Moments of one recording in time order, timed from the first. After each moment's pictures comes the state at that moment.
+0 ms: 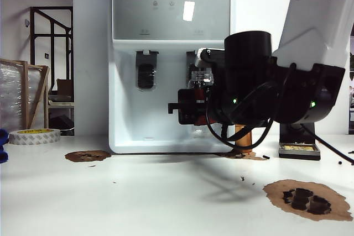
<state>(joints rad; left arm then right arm) -0.84 0.68 0.56 -0.09 -0.15 0.25 0.56 2.12 0.86 1.23 0.29 0.00</state>
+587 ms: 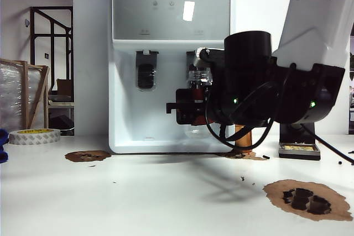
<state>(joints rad) -0.84 0.68 0.56 -0.09 -0.15 0.25 0.56 2.12 0.86 1.23 0.26 0.00</state>
